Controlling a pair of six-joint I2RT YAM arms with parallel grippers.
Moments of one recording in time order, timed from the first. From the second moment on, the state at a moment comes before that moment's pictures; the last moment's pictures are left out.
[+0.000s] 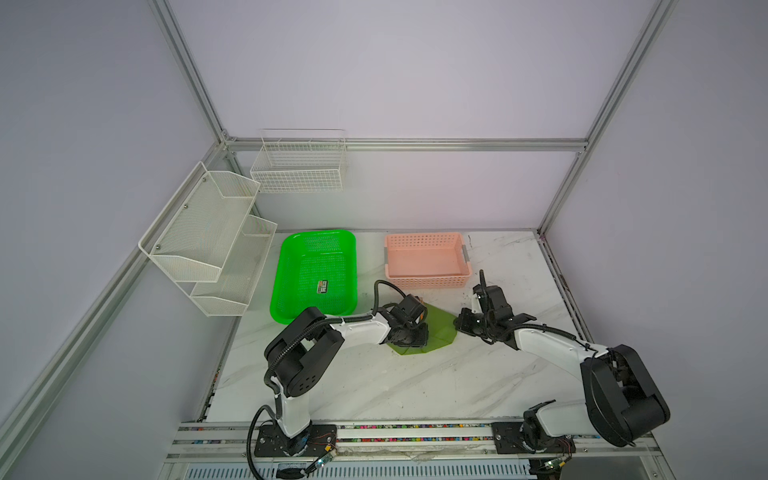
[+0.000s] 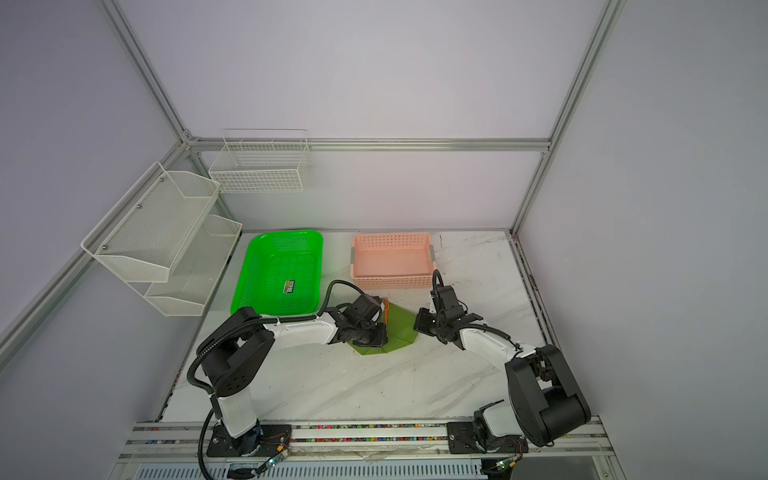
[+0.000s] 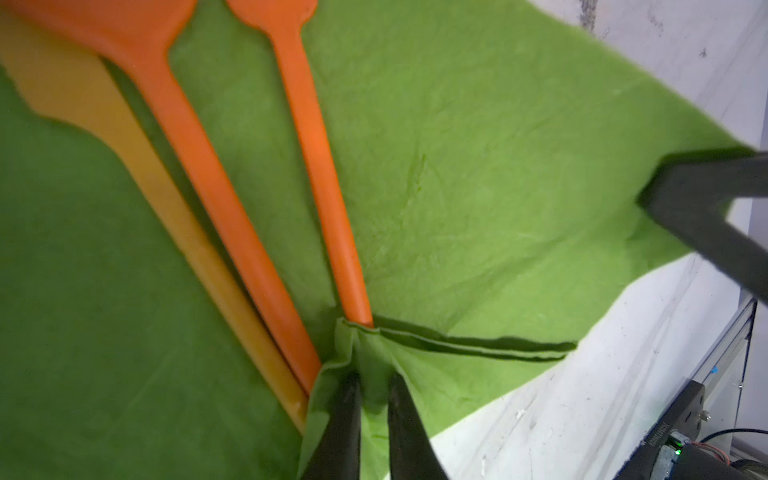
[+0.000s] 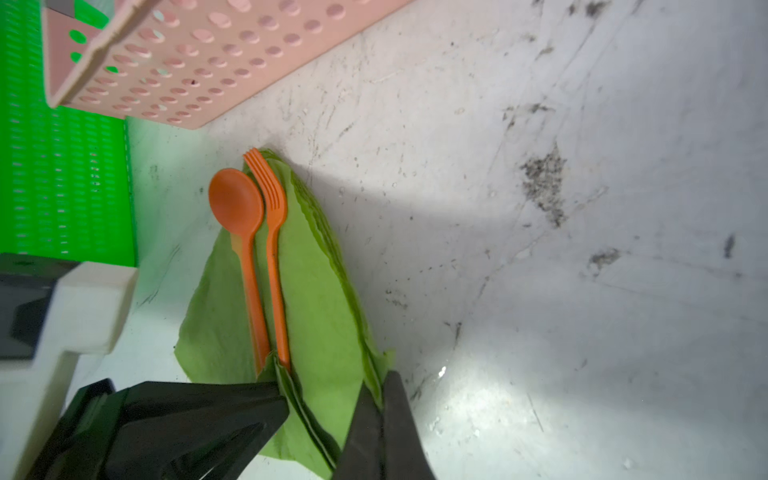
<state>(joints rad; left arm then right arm) -0.83 1.85 1.08 -0.25 0.18 -0.73 0.39 1.37 0.66 -0.17 -0.24 0.66</state>
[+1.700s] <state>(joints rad) -0.72 1.72 1.00 -0.20 0.19 -0.71 0.63 1.55 0.84 -0.09 -0.24 0.74</state>
